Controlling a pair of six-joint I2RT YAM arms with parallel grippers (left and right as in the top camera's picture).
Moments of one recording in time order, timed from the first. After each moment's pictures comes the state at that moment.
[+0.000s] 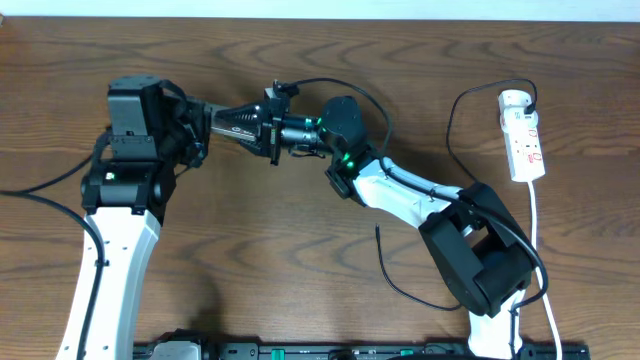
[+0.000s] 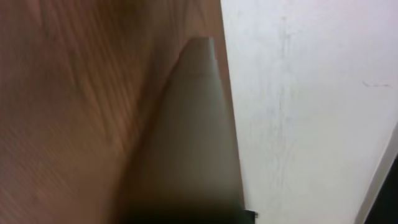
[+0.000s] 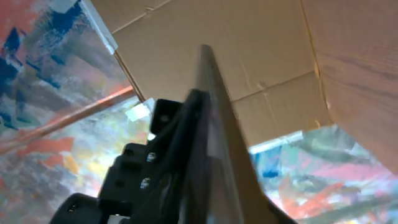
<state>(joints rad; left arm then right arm) -0.02 1.27 1.16 -0.57 0.16 -1.39 0.68 2.04 1.27 0.96 -0.79 2.11</state>
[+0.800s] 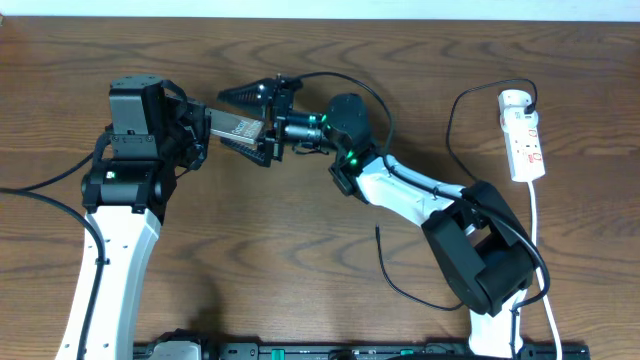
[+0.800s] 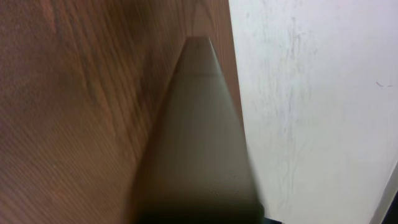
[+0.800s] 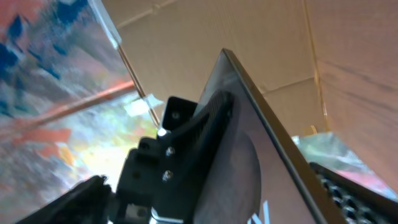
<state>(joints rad) -0.02 1.27 1.16 -0.58 0.14 -1.37 0.66 2.04 1.27 0.97 -0.80 2.06</state>
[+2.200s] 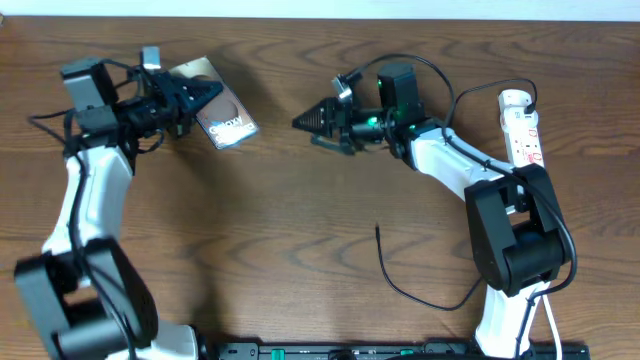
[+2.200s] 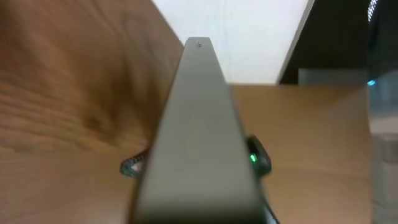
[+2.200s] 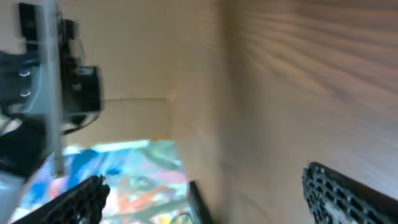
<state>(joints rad) 0.27 1.69 1.15 -0.11 1.21 -0.90 0.37 2.04 1.29 0.05 -1.04 0.84</state>
